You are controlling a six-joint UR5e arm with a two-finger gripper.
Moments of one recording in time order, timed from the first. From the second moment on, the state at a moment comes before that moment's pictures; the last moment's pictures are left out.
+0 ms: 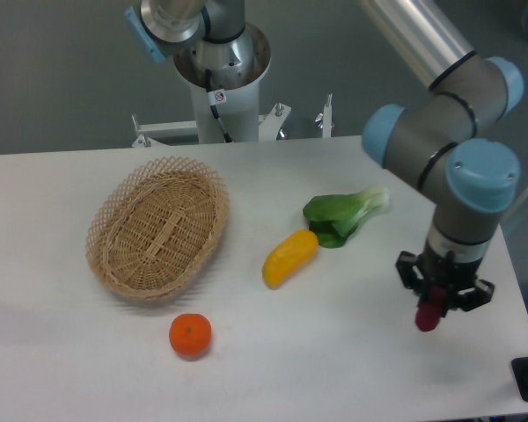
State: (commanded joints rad) arm 2.69 -2.19 -1.22 -1.11 1.50 1.23
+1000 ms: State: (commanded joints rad) arm 2.75 -2.23 -1.15 -1.19 1.56 1.37
